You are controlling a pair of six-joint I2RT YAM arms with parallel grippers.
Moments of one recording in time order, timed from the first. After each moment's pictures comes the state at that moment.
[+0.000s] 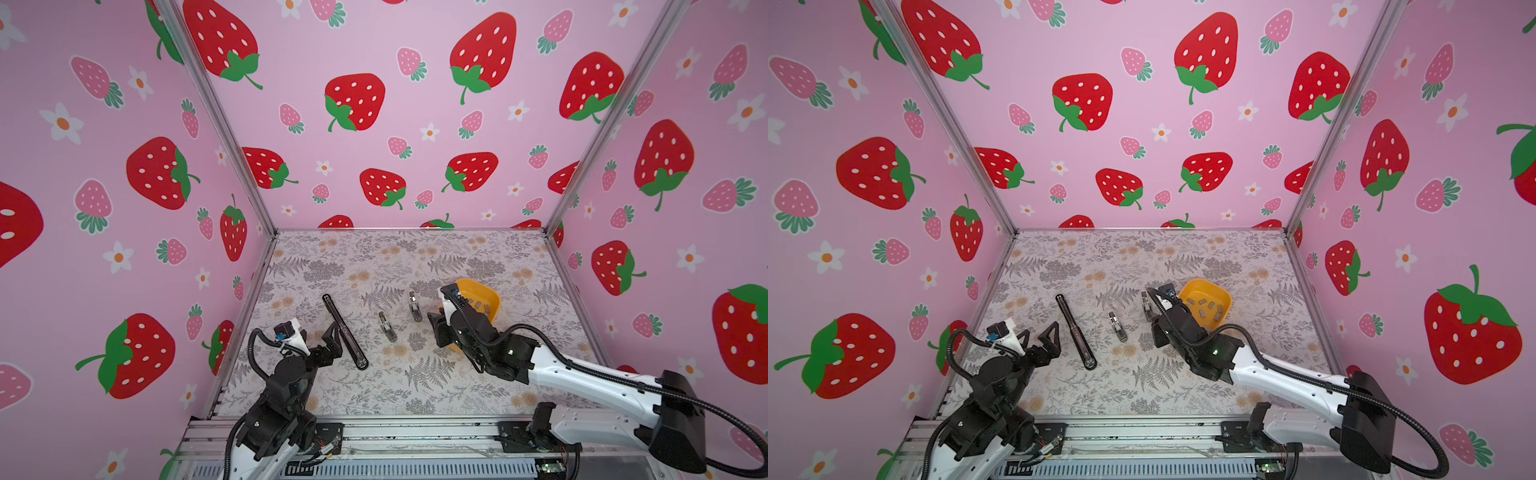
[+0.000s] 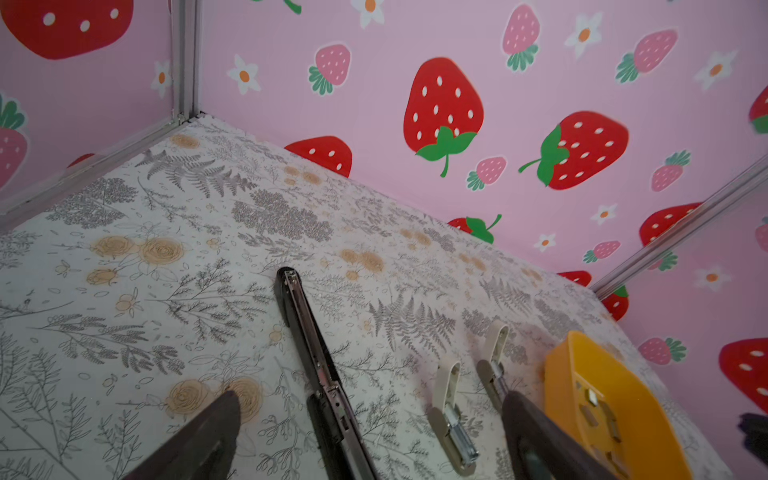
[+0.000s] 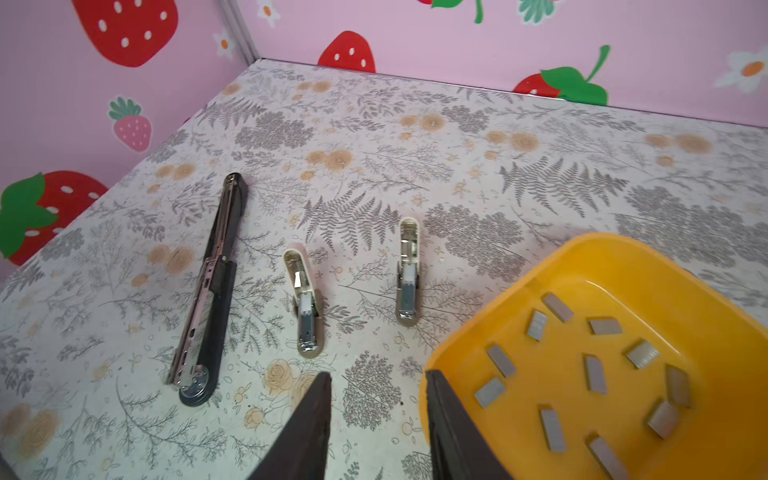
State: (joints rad) left arm -0.48 0.08 0.26 -0.46 -0.38 -0.52; right arm 1.10 1.14 0.78 -0.19 0.46 0.41
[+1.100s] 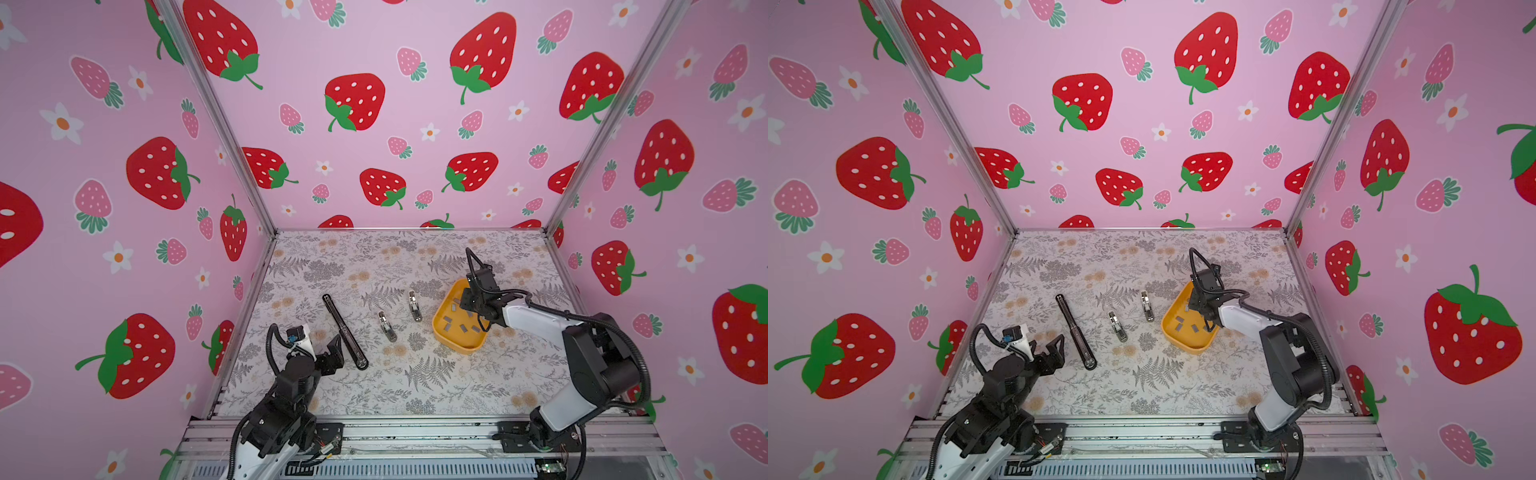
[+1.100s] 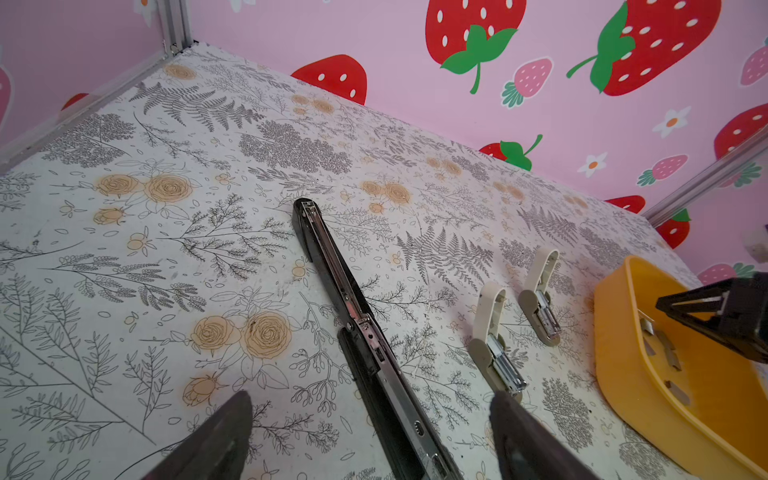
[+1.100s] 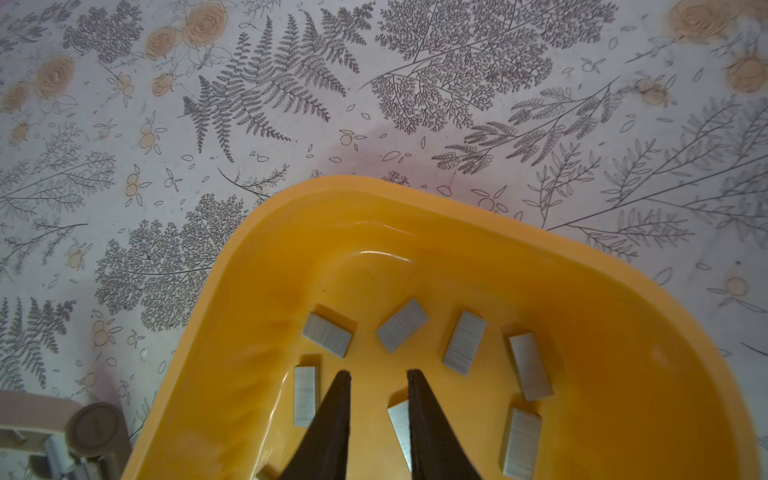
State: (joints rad) left arm -0.48 0.07 0.24 -0.56 -0.35 -0.50; right arm 0.53 1.64 0.91 -0.17 0.26 0.59
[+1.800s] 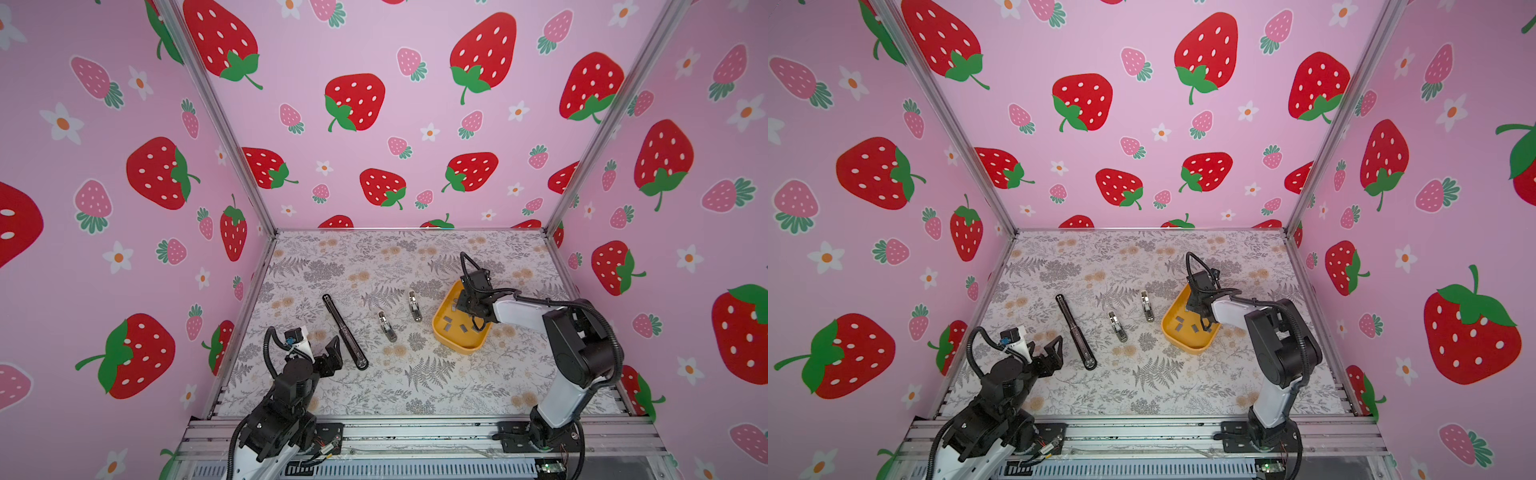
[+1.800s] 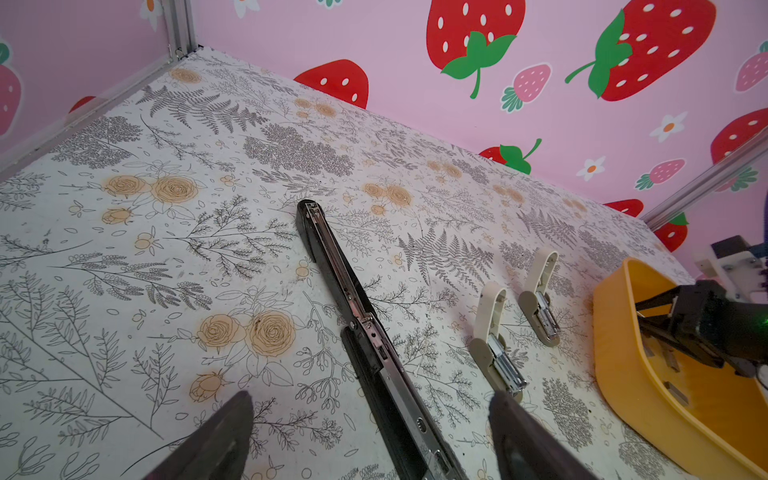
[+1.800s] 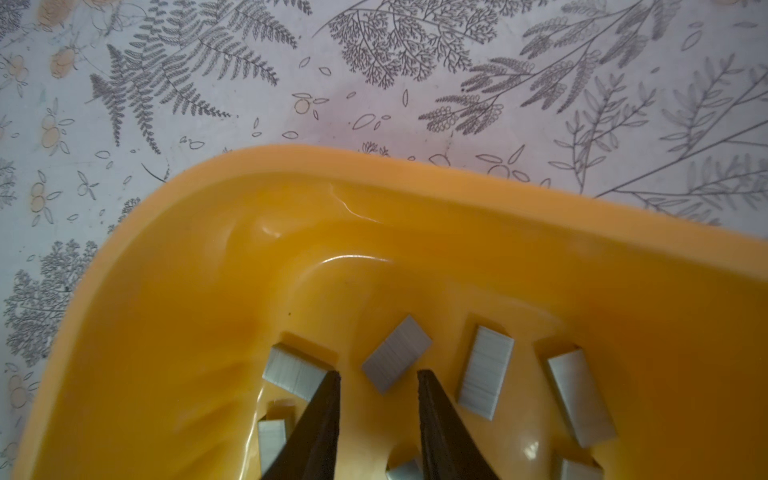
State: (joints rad) left arm -0.48 0.04 0.24 -0.59 -0.35 -0.50; right arm 0.53 1.78 0.94 -0.15 0.26 0.68
